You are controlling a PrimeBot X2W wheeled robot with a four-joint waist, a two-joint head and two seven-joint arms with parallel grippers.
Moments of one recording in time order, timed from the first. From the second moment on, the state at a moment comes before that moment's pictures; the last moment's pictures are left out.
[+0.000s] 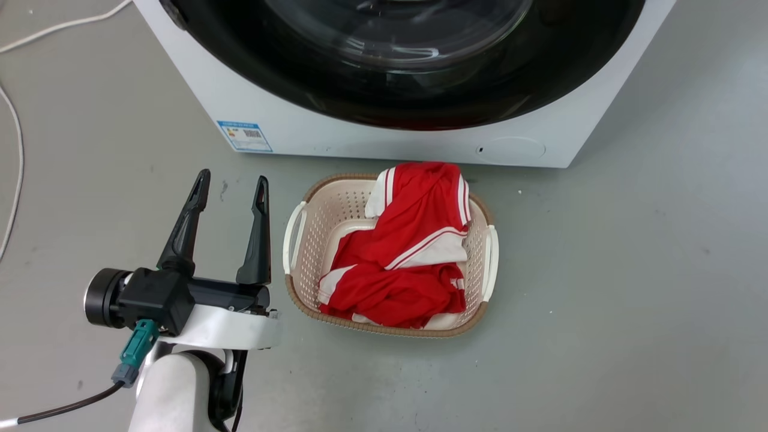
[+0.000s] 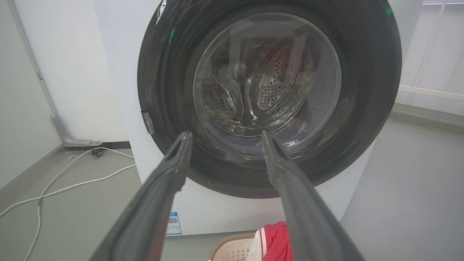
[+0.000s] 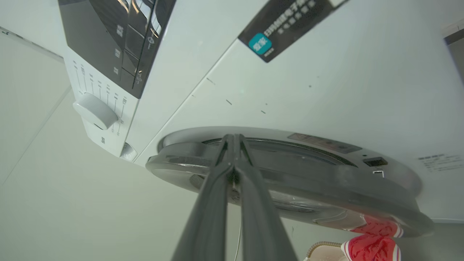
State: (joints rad) left arm -0.21 0.06 -0.03 -0.01 -0.08 -0.13 -0.26; right arm -1.61 -0.32 0.35 1.21 1.43 0.13 0.46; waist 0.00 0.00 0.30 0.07
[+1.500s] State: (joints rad) left arm -0.28 0.05 -0.05 -0.02 -0.09 -0.13 -0.26; right arm -1.68 -0.28 0.38 1.29 1.34 0.13 0.84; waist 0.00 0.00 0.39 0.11
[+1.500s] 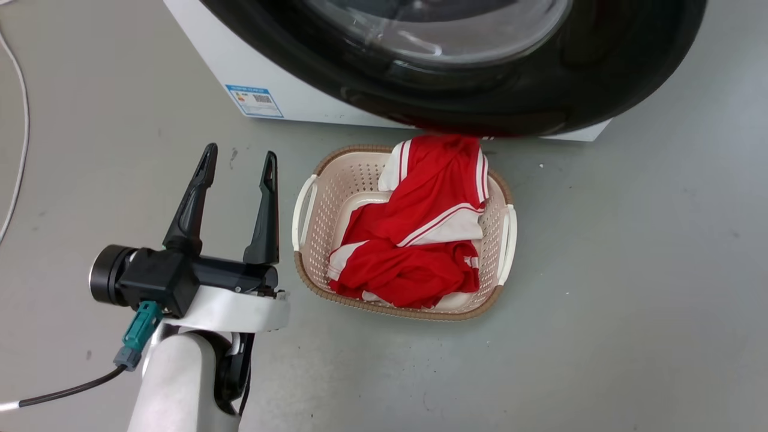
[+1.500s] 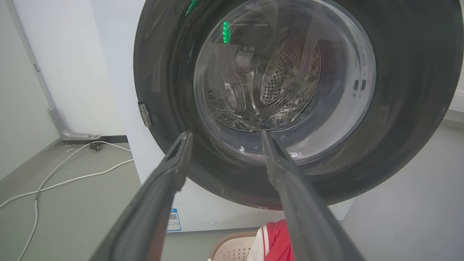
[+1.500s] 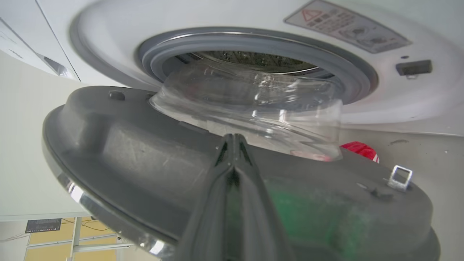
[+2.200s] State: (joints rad) left arm -0.15 0.06 -0.05 0.03 -0.07 -0.13 -0.26; right arm -1.30 -0.13 0.40 1.04 1.43 0.13 1.05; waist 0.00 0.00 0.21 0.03
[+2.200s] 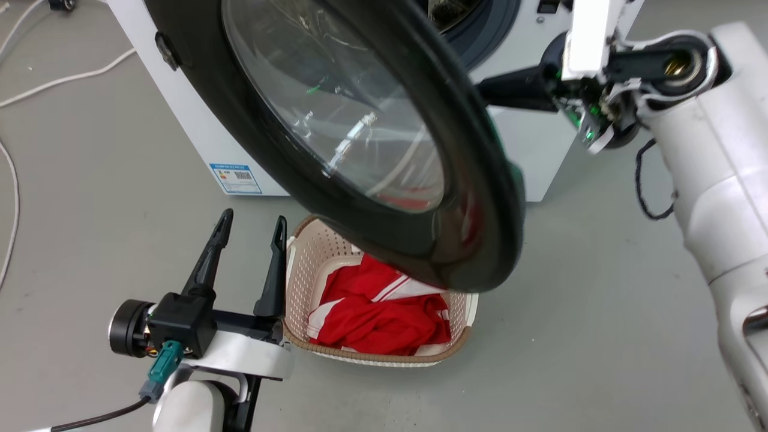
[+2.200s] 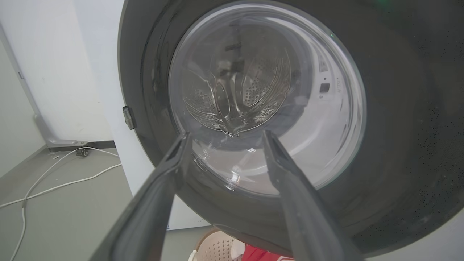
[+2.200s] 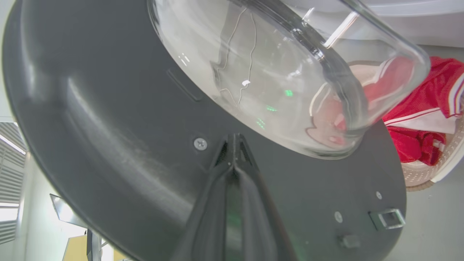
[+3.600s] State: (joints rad) left arm -0.06 0.05 -0.05 0.07 -0.08 -0.10 -0.26; right arm -0.47 -0.16 0.07 0.25 1.53 0.13 0.55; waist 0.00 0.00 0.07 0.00
